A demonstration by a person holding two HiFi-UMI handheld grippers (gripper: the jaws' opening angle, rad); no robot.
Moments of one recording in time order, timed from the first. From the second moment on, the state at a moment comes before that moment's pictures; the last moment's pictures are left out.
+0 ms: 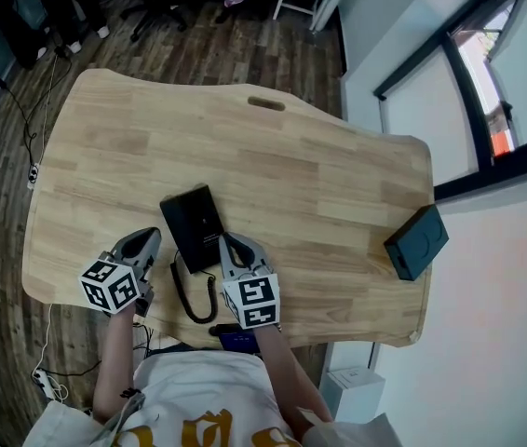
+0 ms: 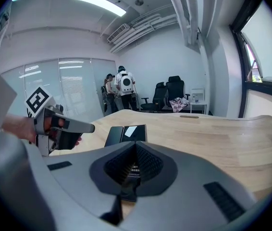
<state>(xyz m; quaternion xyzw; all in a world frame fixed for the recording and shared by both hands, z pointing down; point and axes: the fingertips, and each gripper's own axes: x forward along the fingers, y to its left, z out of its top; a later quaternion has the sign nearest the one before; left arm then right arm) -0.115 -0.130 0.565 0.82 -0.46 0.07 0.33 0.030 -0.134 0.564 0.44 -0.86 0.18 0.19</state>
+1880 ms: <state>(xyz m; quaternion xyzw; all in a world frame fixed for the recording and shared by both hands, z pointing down) -0.127 -0.045 0.434 0.86 -0.47 -0.02 0.19 0.009 -0.053 0.443 0.48 -0.87 0.06 0.12</state>
